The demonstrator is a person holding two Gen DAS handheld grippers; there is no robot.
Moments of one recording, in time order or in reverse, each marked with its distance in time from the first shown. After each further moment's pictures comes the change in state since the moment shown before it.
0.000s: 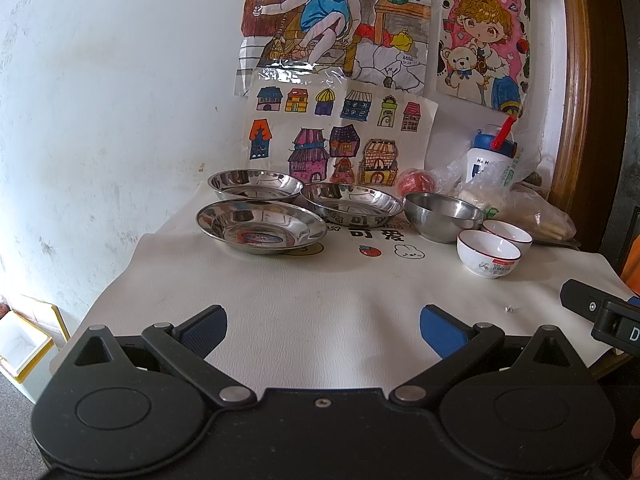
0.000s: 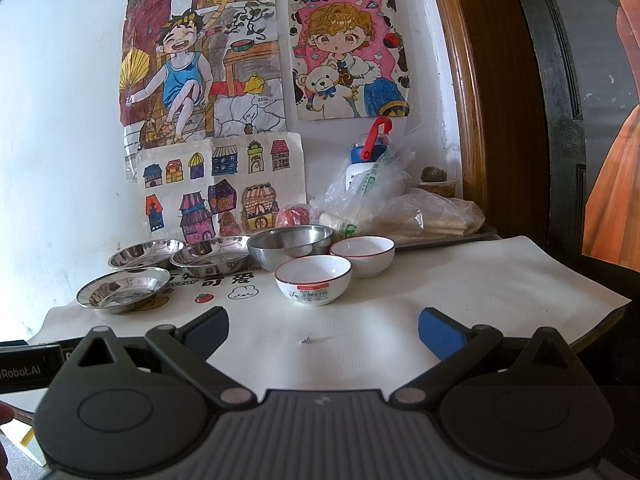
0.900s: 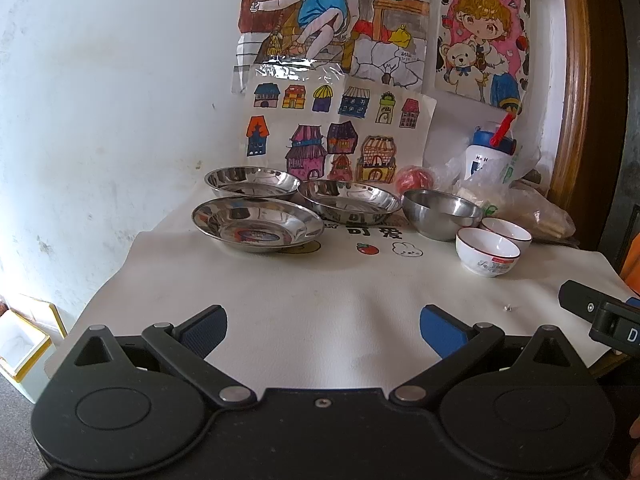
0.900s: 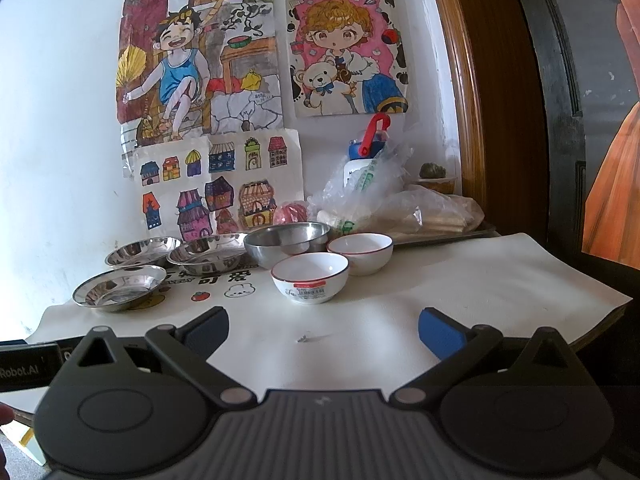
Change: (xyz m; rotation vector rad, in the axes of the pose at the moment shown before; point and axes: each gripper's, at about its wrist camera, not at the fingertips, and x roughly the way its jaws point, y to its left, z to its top) left arm -0.004 -0.005 0.000 0.001 0.008 -0.003; right arm 0.000 -0.008 -0.001 -0.002 0.008 0.000
